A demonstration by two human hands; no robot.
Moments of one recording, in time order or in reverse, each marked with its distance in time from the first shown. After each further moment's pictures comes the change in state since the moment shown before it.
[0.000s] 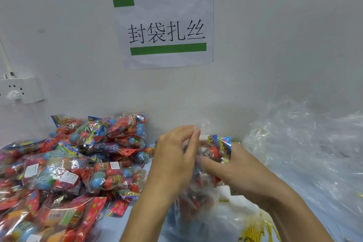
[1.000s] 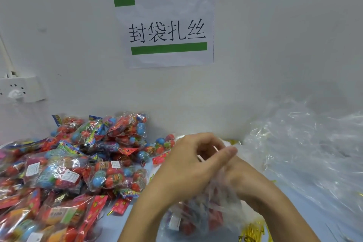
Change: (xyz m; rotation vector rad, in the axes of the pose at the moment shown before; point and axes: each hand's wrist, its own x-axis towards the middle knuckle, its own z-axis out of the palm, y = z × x) left_hand -0.003 0.032 -0.007 -0.324 -0.369 -0.099; right_hand 0.012 0.032 0.005 -0.213 -0.037 0.110
